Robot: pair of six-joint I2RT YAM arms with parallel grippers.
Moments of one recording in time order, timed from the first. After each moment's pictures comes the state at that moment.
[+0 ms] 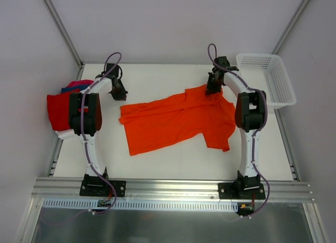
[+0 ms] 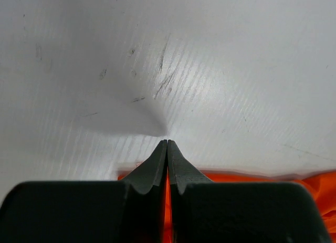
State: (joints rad) left arm -0.05 2.09 1.55 -0.55 0.02 -0.51; right arm 0.18 2.31 1.94 -0.73 -0.12 0.36
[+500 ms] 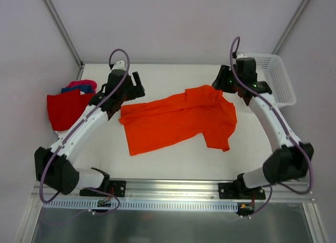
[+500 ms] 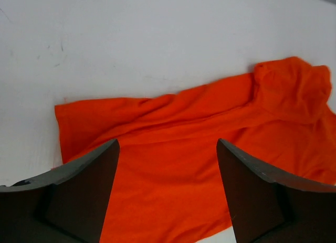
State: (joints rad) left arm -0.38 1.42 1.25 -0.45 -0.22 -0.49; right arm 0.21 1.60 1.47 -0.60 -0.12 0.34
